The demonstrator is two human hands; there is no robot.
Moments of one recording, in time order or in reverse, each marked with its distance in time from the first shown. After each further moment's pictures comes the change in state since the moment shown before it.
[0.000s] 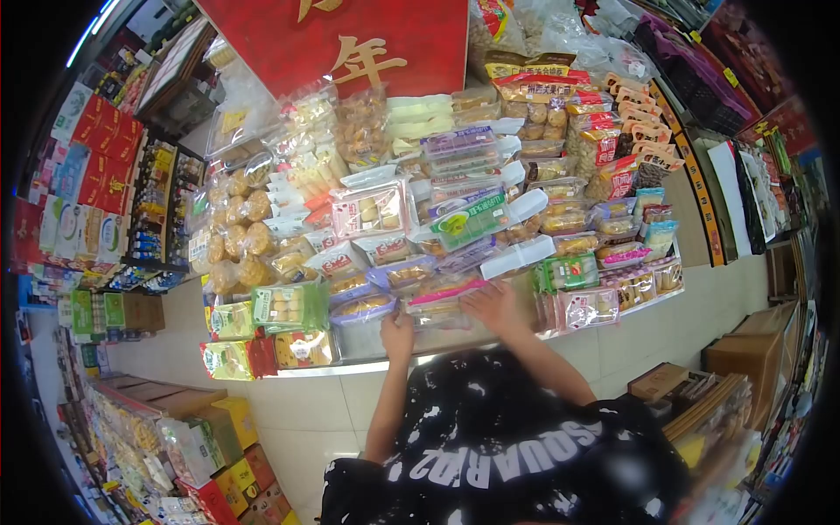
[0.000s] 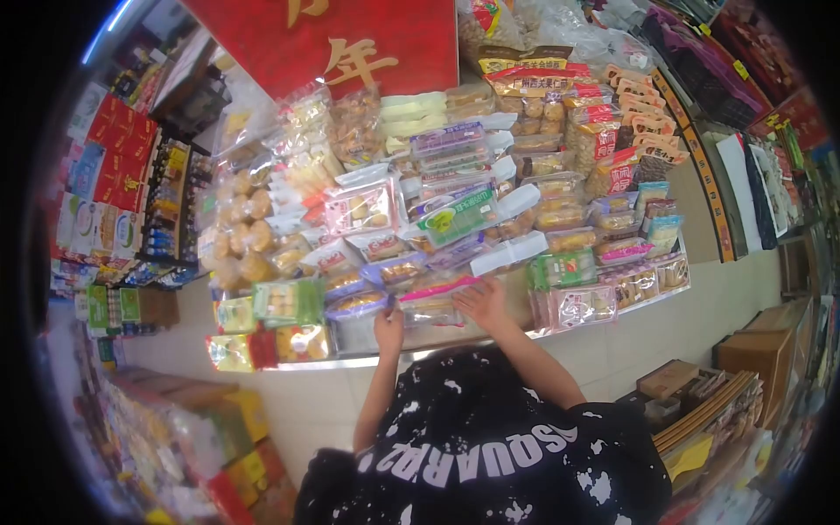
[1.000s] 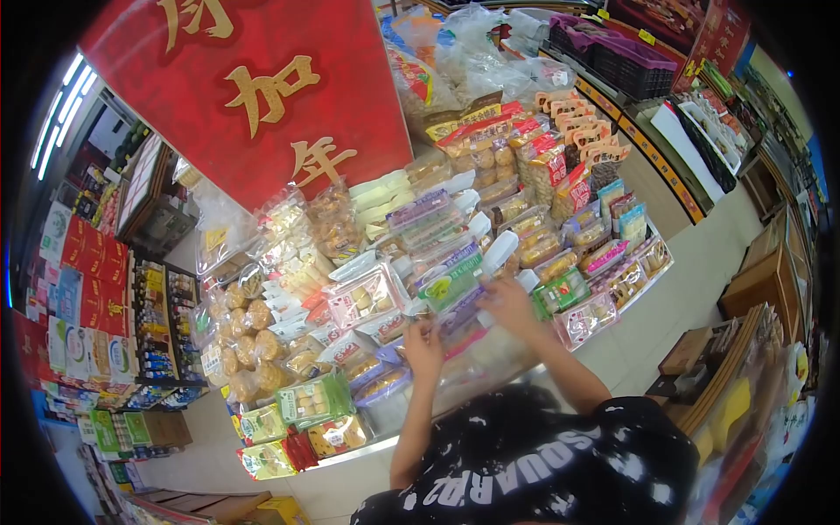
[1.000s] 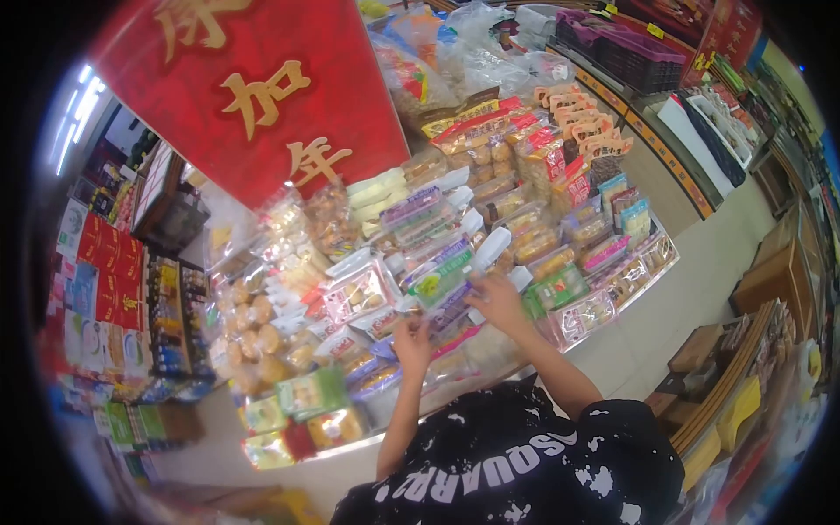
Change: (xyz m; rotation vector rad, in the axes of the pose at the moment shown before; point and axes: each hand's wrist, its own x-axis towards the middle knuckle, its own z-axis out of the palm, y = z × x) left_hand 0.056 0.150 -0.003 -0.232 -0.169 0.496; right_hand -0.050 -0.089 0.106 -1.683 0.175 -1.302
